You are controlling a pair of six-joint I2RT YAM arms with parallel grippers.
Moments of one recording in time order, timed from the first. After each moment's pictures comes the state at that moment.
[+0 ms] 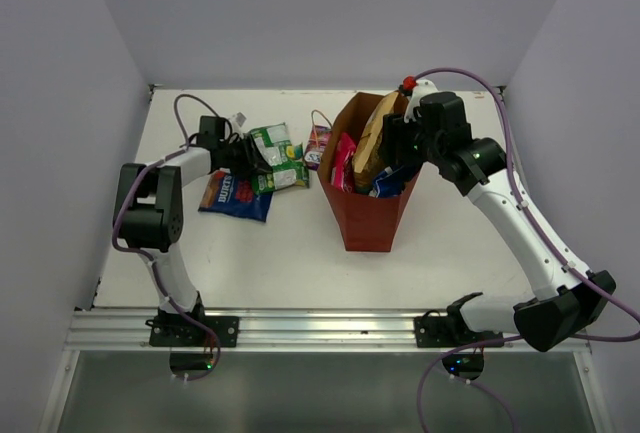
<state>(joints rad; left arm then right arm) -0.07 1.90 1.17 -0.18 0.53 -0.43 0.45 1.29 1.42 -0.73 0.03 0.20</state>
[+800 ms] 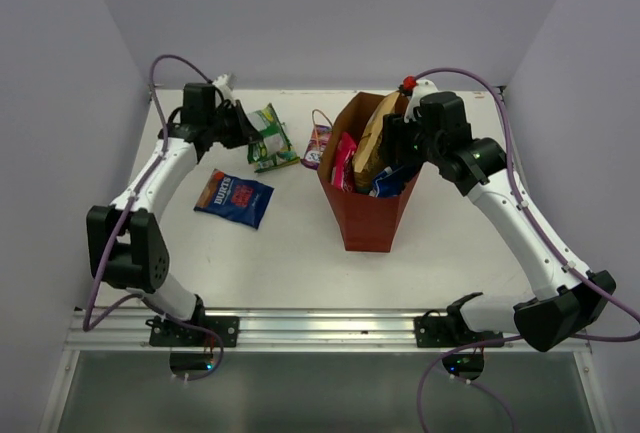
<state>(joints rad) -0.13 1.62 1.30 -0.39 0.40 -0.41 0.45 1.29 1.41 -0.73 0.03 0.20</state>
